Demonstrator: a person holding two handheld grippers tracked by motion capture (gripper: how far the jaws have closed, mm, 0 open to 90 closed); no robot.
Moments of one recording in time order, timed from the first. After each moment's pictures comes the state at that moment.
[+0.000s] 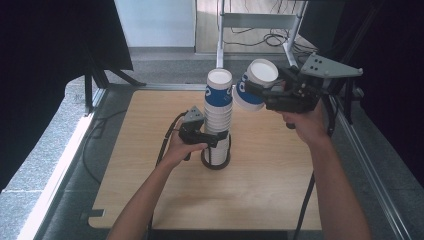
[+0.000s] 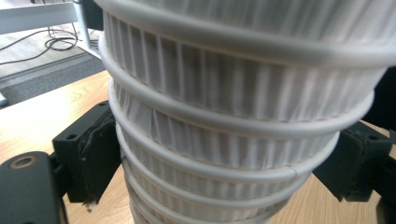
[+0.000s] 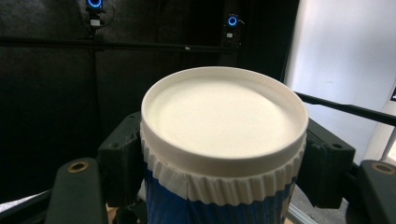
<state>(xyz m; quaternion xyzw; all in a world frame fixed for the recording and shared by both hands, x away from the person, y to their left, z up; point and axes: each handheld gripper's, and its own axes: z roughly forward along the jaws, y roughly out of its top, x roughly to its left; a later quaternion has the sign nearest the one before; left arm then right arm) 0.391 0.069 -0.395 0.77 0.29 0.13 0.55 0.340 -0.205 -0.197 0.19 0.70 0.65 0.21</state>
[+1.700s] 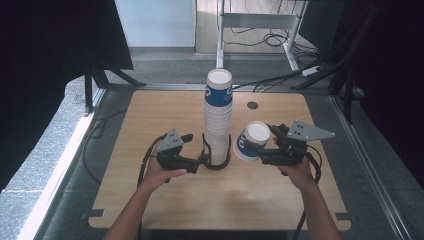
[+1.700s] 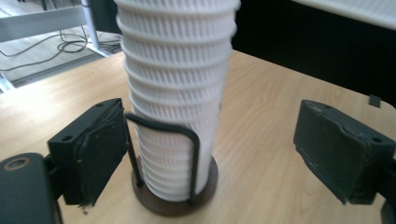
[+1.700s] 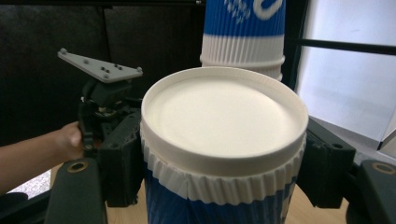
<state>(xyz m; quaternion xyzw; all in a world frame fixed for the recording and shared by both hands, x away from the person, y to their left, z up) 0.313 0.118 -0.413 0.78 0.29 0.15 0.54 0.310 -0.220 -0.337 0.21 0.73 0.64 0.16</state>
